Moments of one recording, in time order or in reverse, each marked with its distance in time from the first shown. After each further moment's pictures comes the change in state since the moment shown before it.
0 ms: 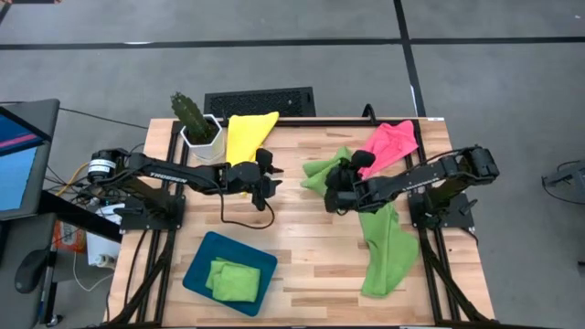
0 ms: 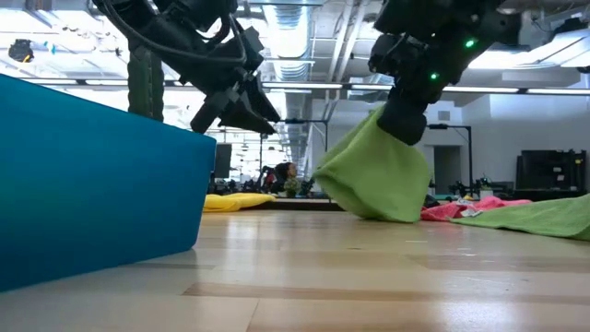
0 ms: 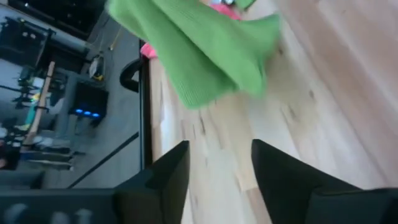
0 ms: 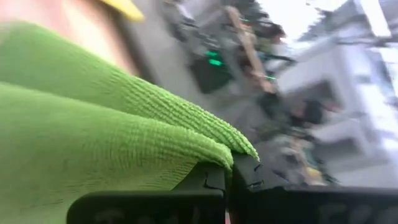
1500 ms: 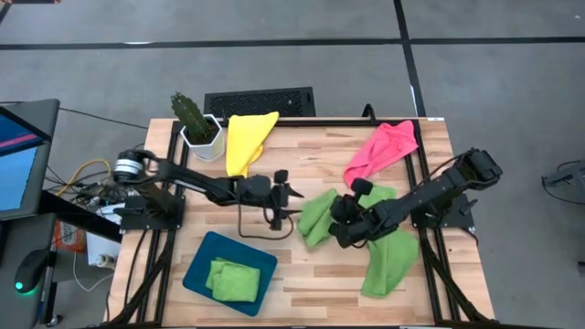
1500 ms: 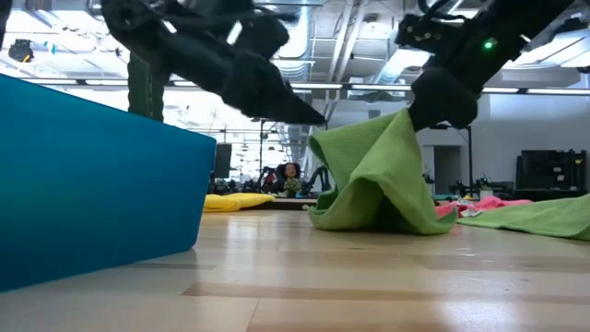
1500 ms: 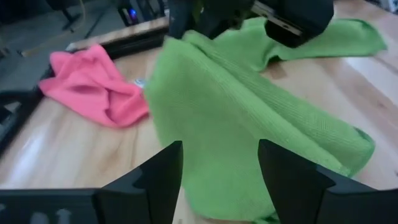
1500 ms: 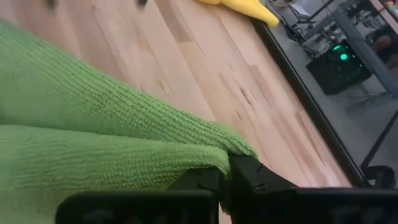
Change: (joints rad) left arm -0.088 0.251 0.041 0.365 0.311 -0.545; right arm 0.287 0.000 0.002 -0.092 -0.373 0.427
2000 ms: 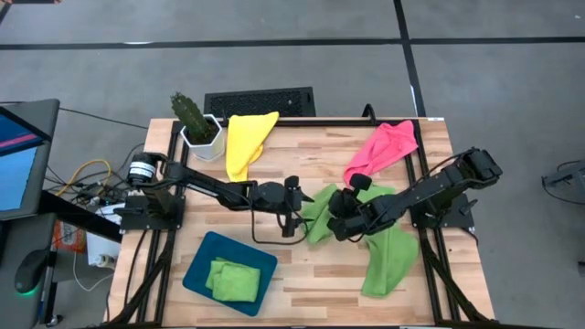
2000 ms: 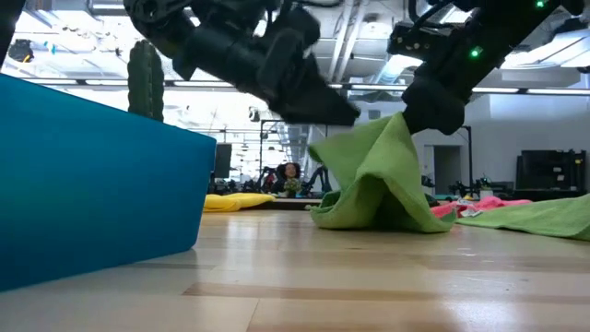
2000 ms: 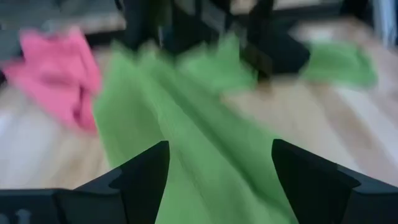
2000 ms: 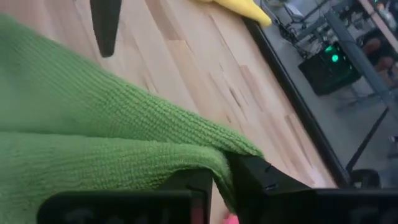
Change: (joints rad) left arm -0.042 0.100 0.142 -0.073 -0.020 -0.151; right arm -0.046 0.000 0.000 0.019 -0.001 -0.076
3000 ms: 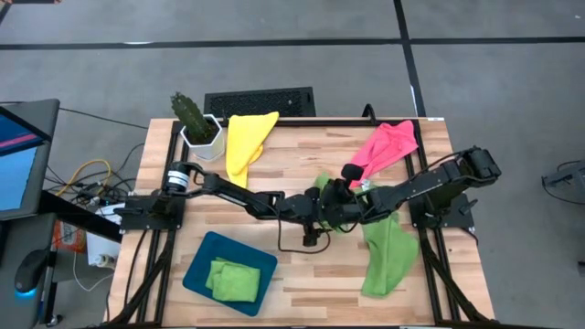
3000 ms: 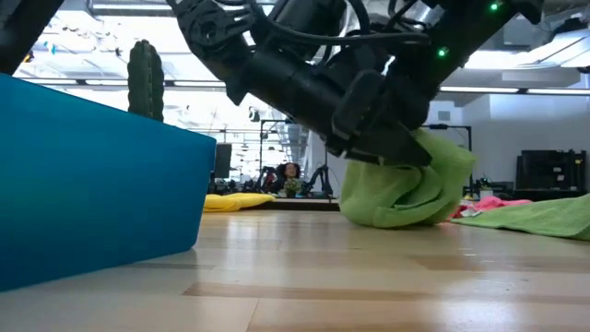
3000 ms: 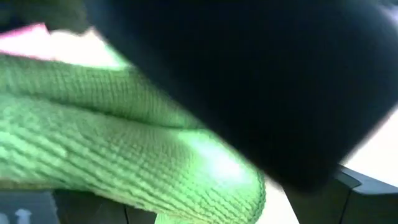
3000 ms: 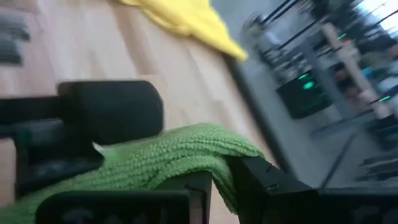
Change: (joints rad) left arm -0.046 0.297 0.300 -0.061 -0.027 -0.032; right arm -0.095 -0.001 0.017 0.189 0.058 -0.292
